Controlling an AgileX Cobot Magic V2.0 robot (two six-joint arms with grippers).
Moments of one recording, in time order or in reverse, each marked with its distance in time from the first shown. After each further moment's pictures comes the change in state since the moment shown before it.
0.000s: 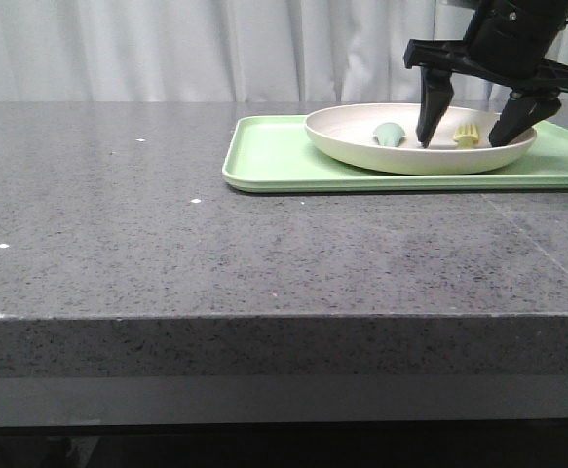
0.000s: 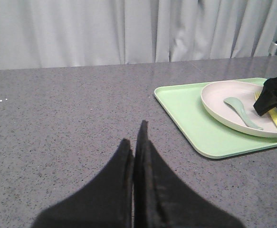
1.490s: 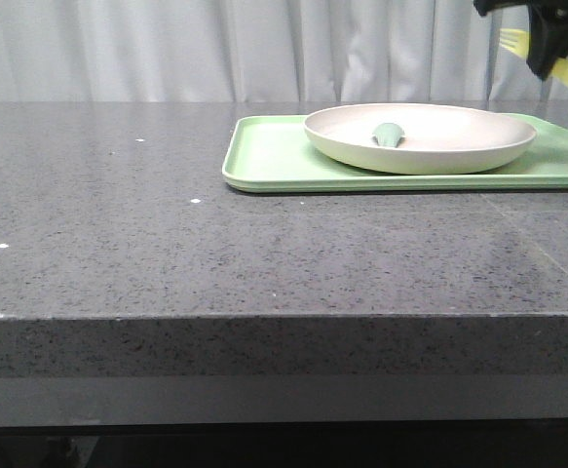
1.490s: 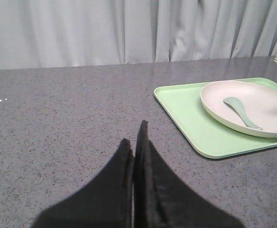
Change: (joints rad) left arm 0.000 0.000 0.000 0.000 0.000 0.000; right arm -0.049 -0.126 0.000 -0.335 0.014 -0.004
